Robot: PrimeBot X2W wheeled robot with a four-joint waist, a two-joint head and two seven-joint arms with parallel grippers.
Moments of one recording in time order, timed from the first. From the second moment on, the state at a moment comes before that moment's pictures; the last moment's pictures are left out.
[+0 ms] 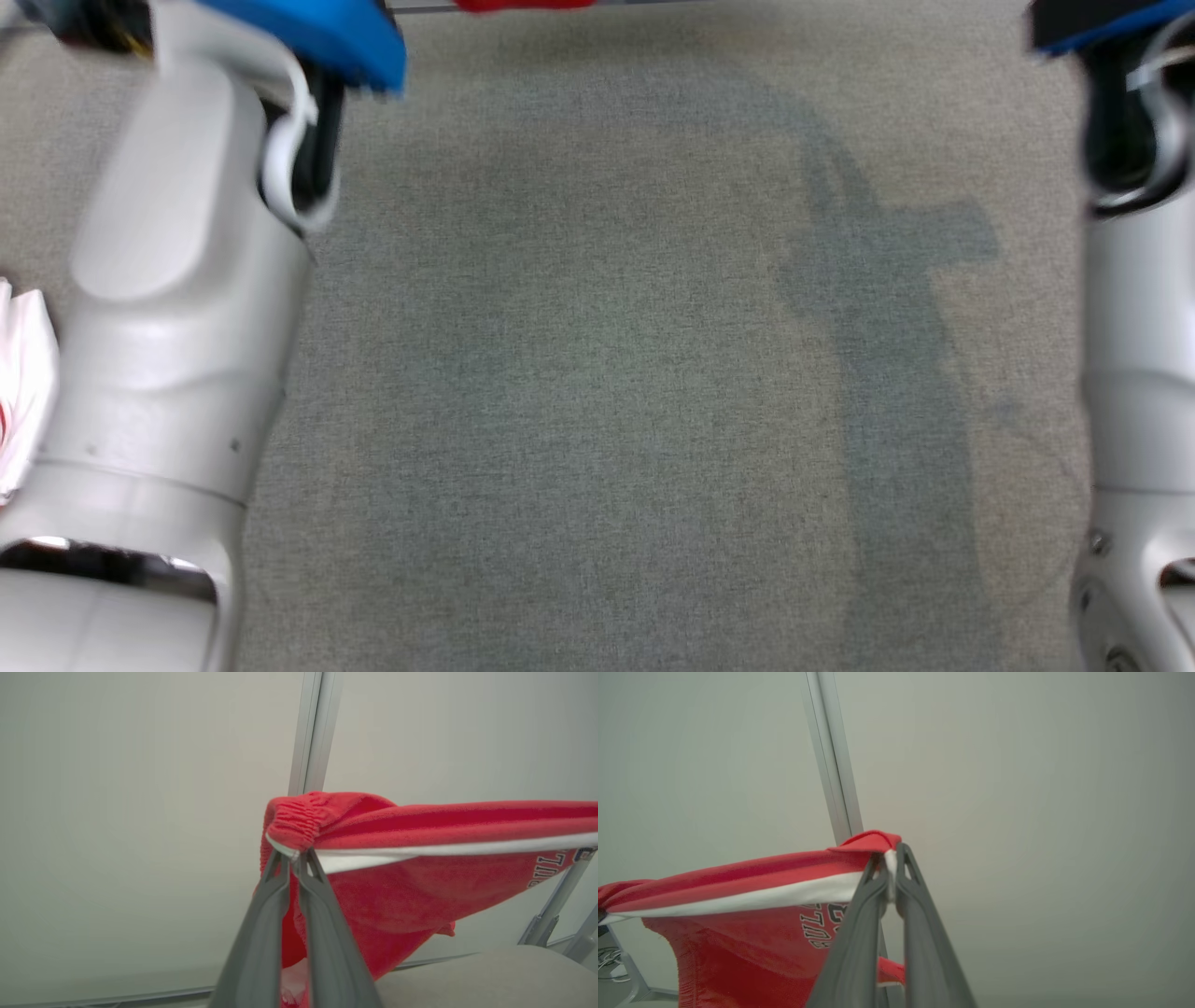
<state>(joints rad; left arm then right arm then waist) -1.16 0.15 -0.37 0.78 -0.53 -0.09 -0.23 -1.06 -0.11 -0.06 0.42 0.27 0.13 -0.07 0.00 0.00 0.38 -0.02</state>
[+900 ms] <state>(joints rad) -0.57 0.10 -0.47 0.94 -0.63 -0.11 -0.26 -0.43 -0.10 0.15 0.75 0.55 0.13 -0.26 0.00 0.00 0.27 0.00</state>
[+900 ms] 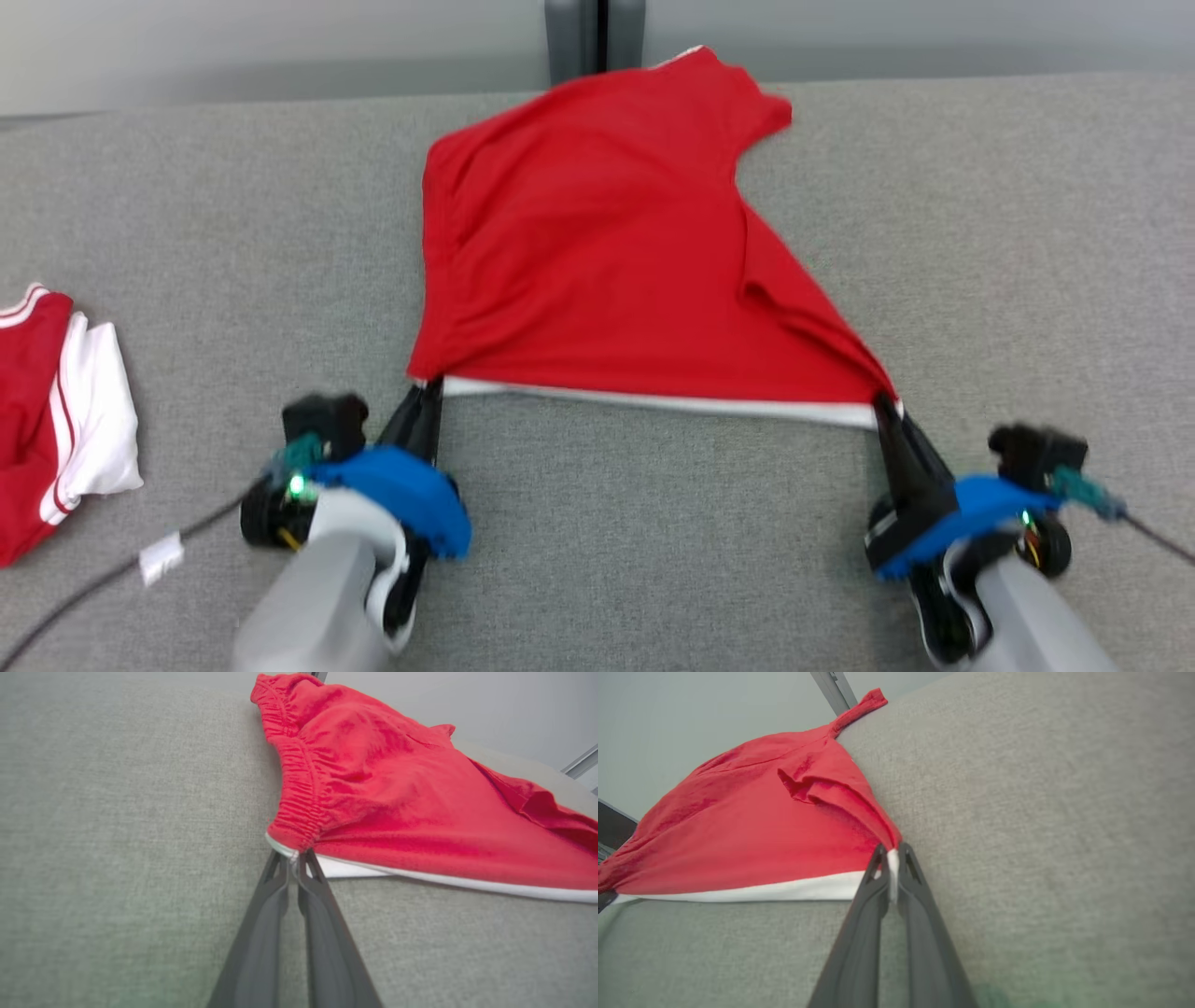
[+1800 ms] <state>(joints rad) -0.05 0.32 -0.46 -0.11 -0.70 0.13 0.15 0.01 -0.05 -0.13 -0.06 0.44 0.13 0.04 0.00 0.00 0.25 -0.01</state>
